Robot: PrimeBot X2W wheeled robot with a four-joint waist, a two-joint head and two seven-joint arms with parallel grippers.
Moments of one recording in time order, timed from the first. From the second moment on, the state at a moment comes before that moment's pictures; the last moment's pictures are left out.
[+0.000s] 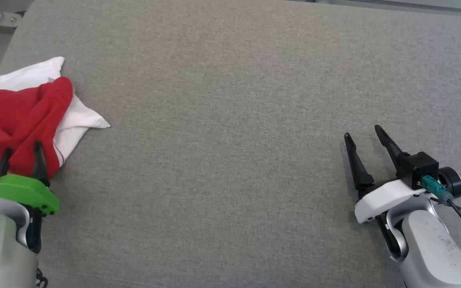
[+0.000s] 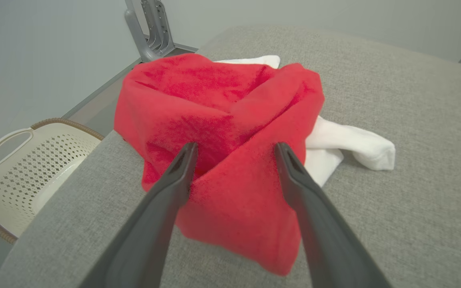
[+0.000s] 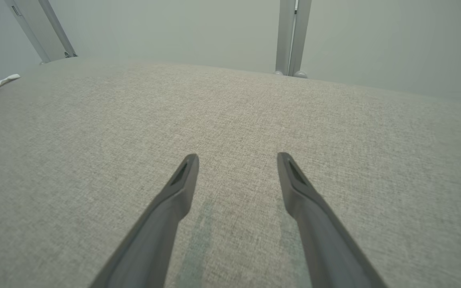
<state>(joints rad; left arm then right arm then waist) -0.60 0.32 -0.07 0.96 -0.49 -0.13 -0.26 -0.31 -0.14 0.10 0.38 0.11 0.13 -0.26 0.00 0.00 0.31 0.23</state>
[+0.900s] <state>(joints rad) -0.59 0.22 -0.23 0.70 -0.44 -0.13 -0.26 -0.32 -0.08 0.11 0.40 0.14 0.13 -0.26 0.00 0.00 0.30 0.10</state>
